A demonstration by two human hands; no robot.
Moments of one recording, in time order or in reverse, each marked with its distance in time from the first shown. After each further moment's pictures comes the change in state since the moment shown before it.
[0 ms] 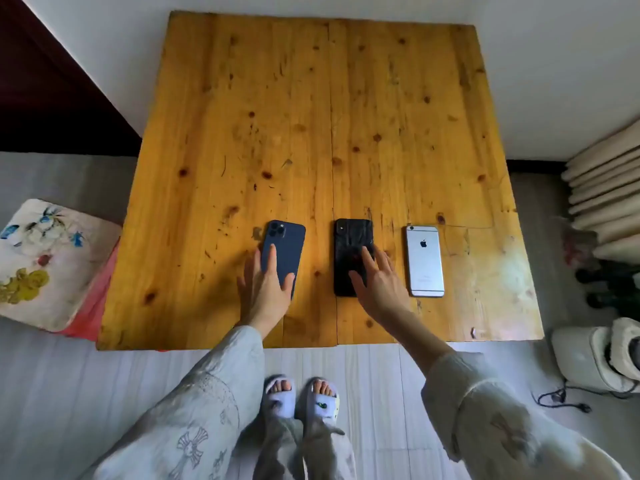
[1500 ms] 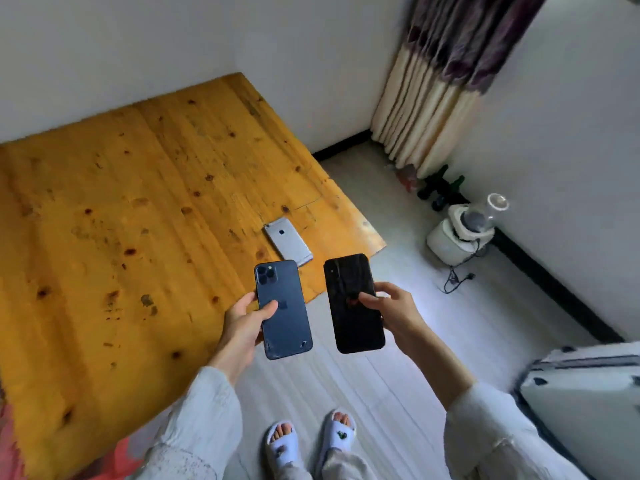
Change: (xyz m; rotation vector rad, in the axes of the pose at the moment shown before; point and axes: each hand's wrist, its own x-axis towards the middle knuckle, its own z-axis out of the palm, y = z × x) left_hand -0.100 0.083 -0.008 -0.810 -0.531 -0.124; right_hand -0.217 0.045 -0.089 1.289 0.345 0.669
